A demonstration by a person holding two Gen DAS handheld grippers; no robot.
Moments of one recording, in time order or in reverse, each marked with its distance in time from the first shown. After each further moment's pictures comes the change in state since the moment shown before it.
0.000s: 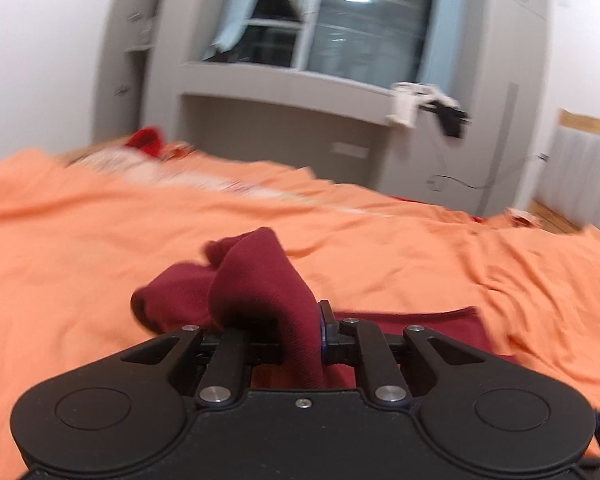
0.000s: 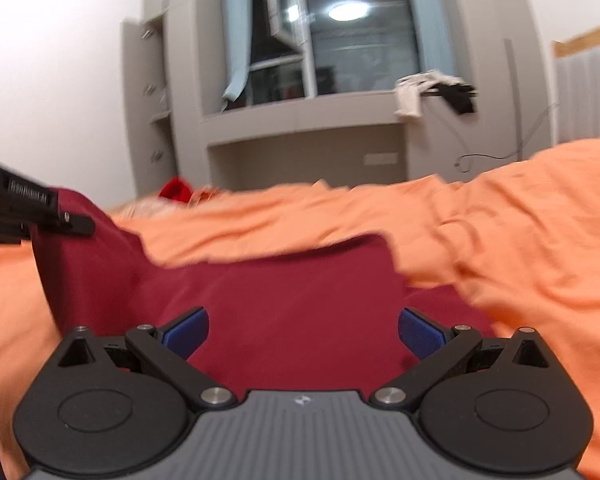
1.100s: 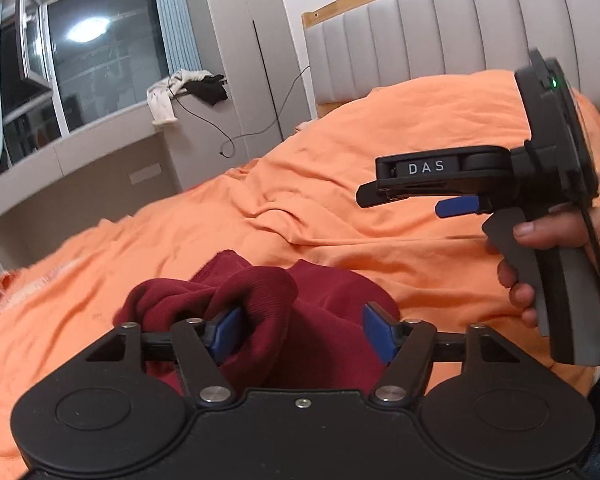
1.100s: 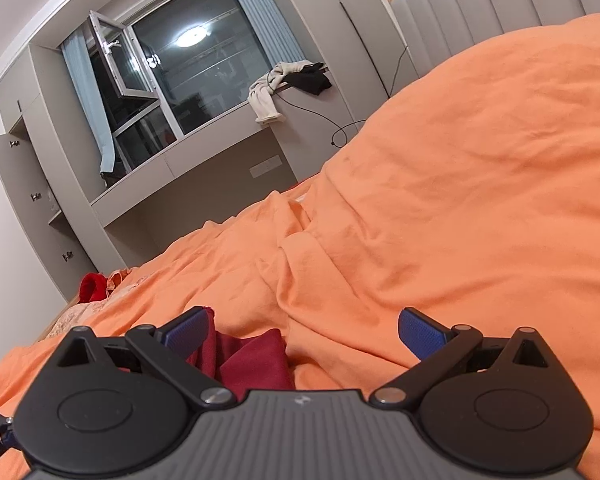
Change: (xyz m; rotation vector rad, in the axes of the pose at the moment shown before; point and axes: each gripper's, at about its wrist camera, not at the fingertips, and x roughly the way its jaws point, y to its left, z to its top) left arm -0.026 -0.156 -0.086 0.605 0.046 -0.422; right arm -0.012 -0.148 0.024 0.395 -0.002 -0.188
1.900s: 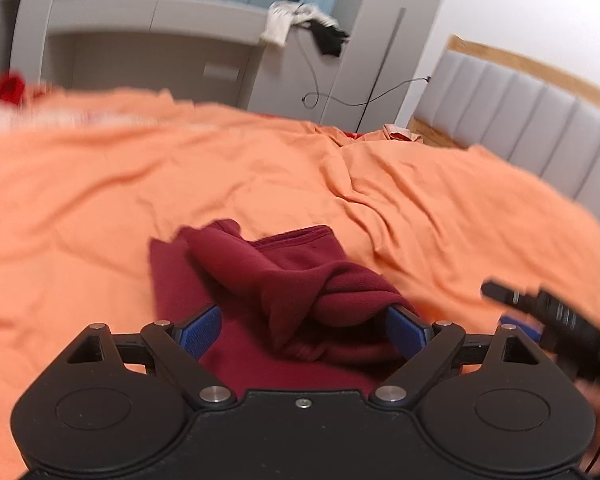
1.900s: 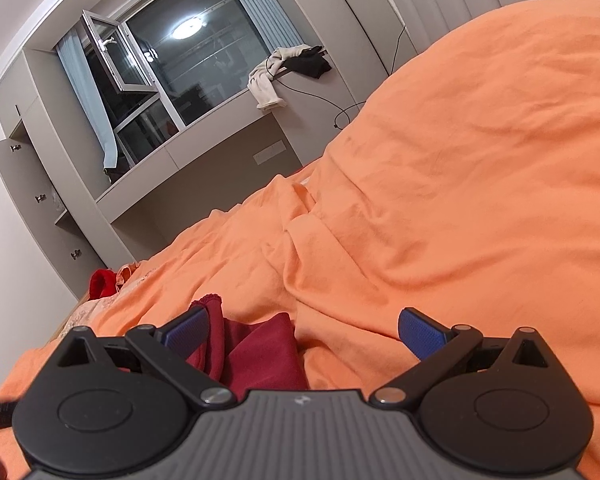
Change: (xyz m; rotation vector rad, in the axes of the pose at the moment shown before) left arm 0.019 0.135 -0.008 -0.619 0.097 -0.032; right arm 0.003 0.001 -0.007 0.034 0.051 0.027
